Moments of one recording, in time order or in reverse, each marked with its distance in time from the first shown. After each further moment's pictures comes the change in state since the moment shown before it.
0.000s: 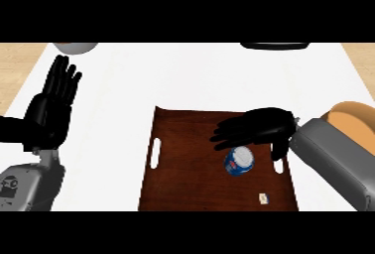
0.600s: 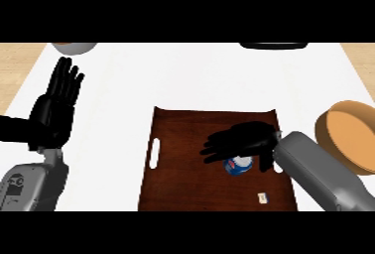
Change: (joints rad) left arm -0.005 -0.031 0.025 0.042 -0.023 -0.030 -0.037; right arm 0.073 0.134 -0.034 0.069 0.154 -0.031 -0.004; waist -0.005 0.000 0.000
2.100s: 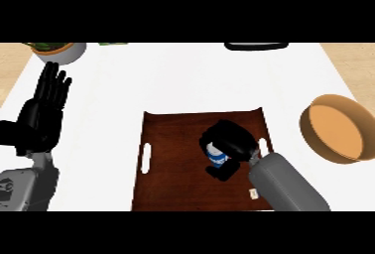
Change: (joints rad) left arm 0.031 0.010 0.059 0.000 -0.018 -0.012 0.015; right arm 0.186 0.240 -0.233 -0.096 0.097 -0.195 0.603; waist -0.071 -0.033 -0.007
